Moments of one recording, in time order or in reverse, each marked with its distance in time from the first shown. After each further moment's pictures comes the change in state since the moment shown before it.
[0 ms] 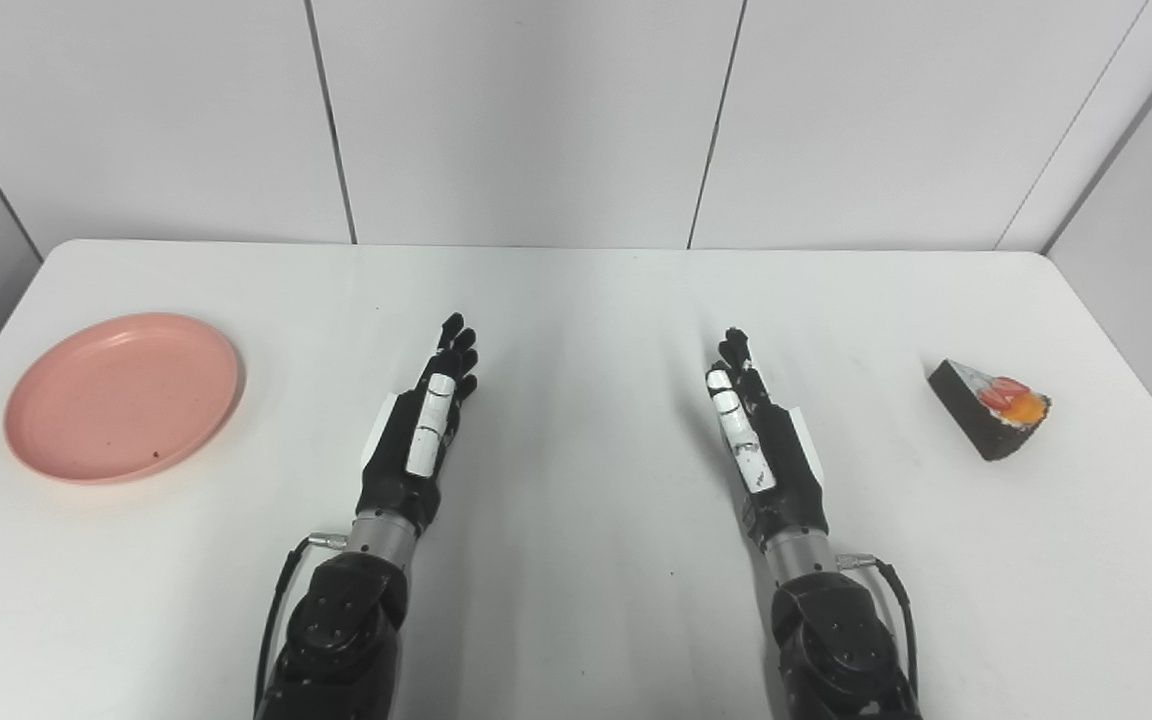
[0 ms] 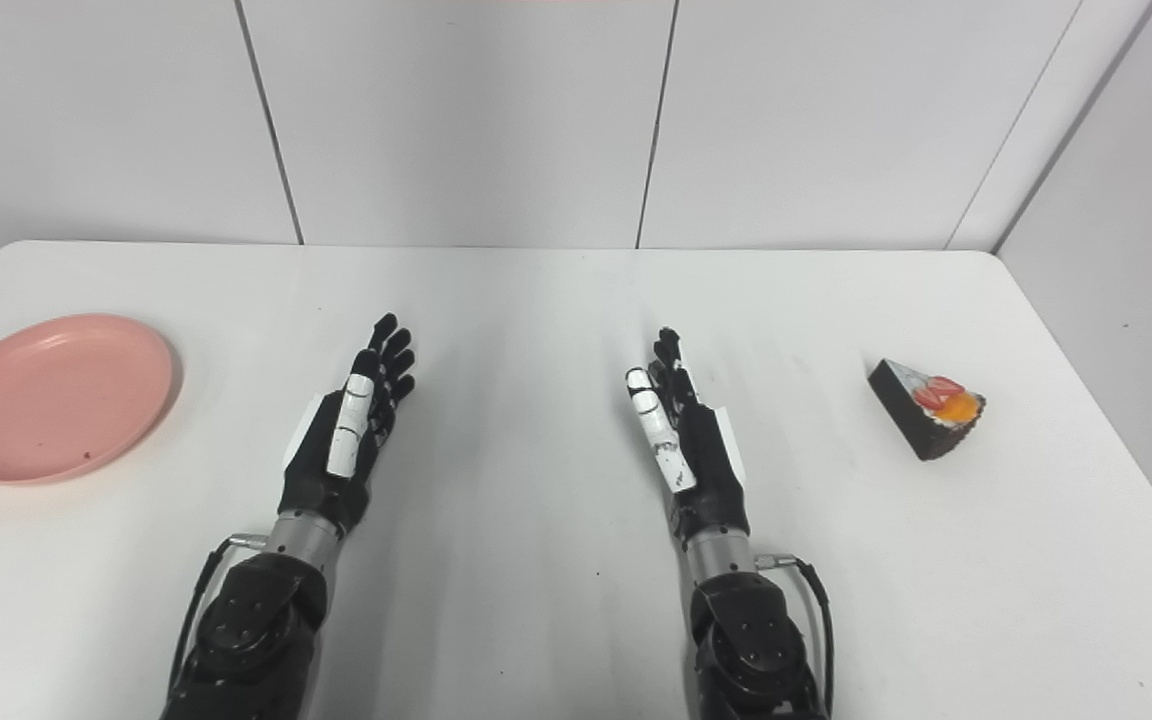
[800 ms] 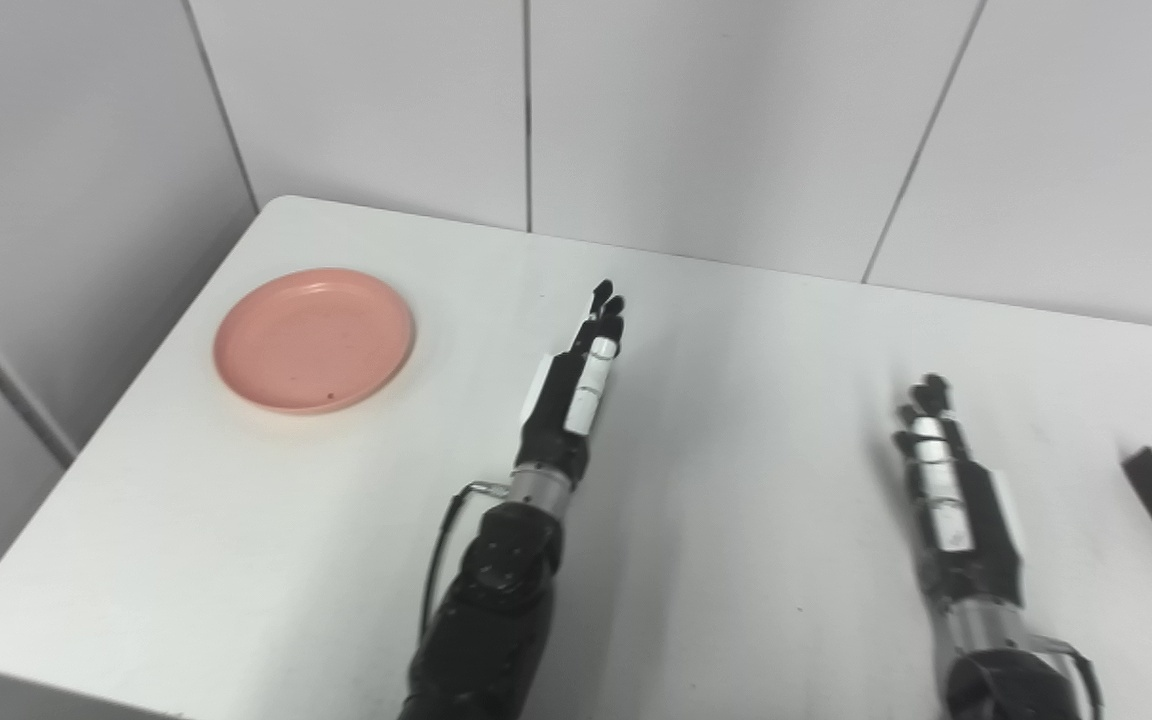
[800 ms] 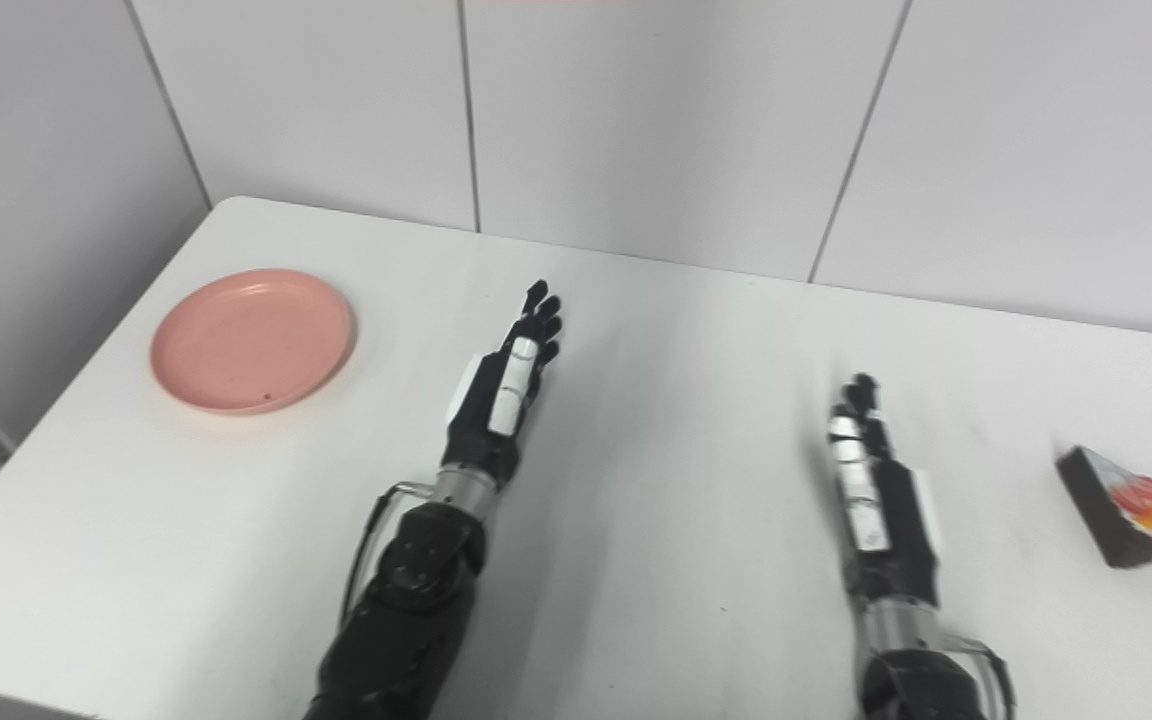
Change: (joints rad) left arm -0.116 -0.054 0.074 0.173 0.038 -0.172 0.135; right arm -0.029 -0.087 -0.067 0.108 0.129 -0.116 0.097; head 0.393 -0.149
